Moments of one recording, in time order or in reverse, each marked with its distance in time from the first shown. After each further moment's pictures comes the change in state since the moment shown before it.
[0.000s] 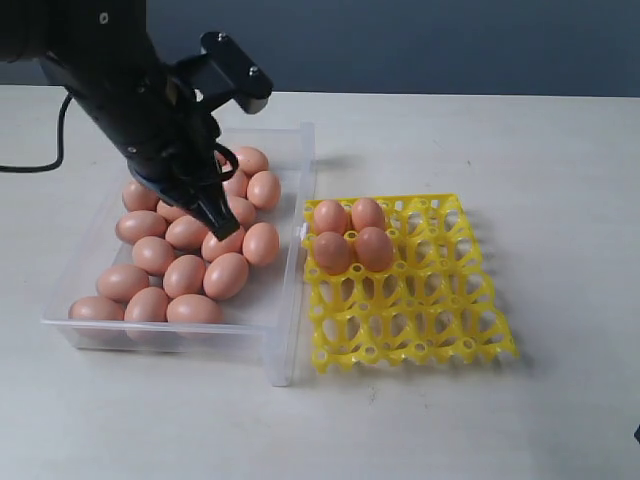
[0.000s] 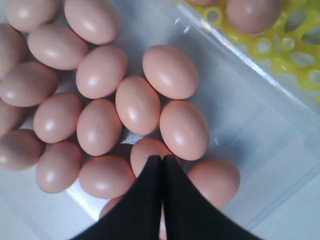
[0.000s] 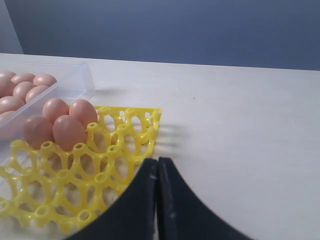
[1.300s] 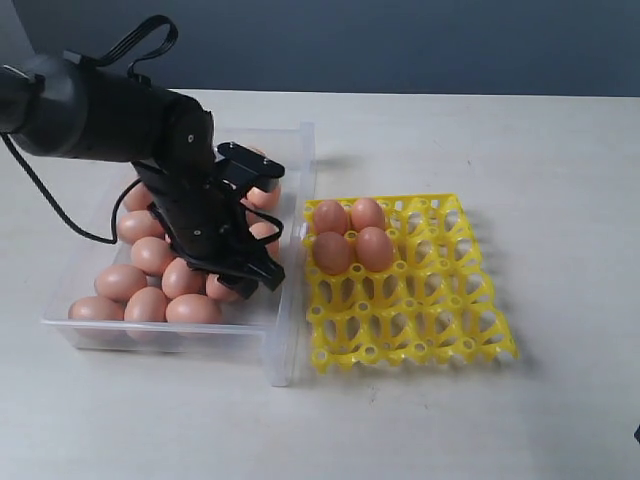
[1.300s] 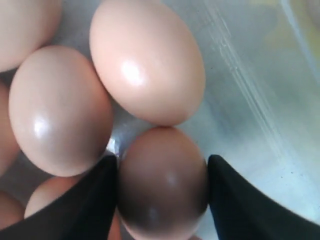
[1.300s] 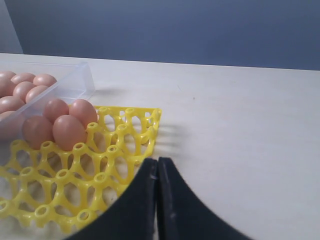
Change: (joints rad) left arm 0.015 0.278 0.056 -0.125 -0.179 -0.219; right arm 0.000 0.000 0.000 0.000 0.000 0.000
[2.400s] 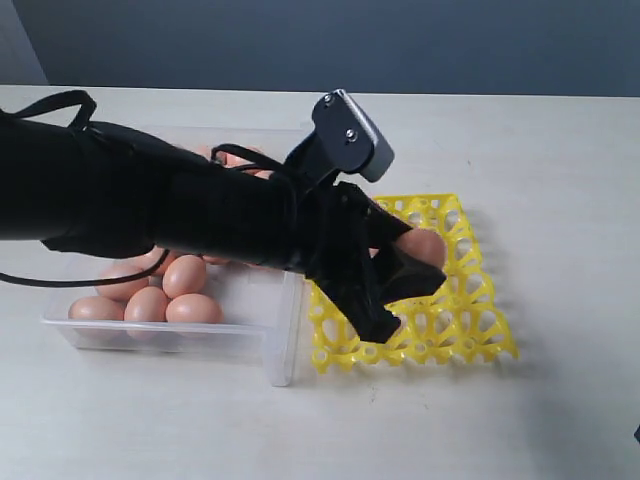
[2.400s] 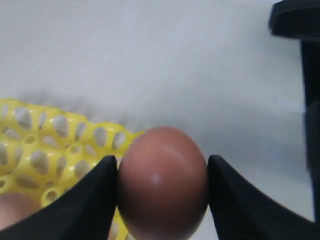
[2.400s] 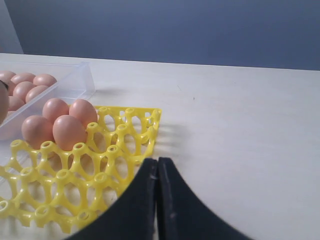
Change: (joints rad) left arm -0.212 -0.273 0.262 -1.630 -0.195 1.781; right arm 0.000 0.000 0.000 0.000 0.000 0.000
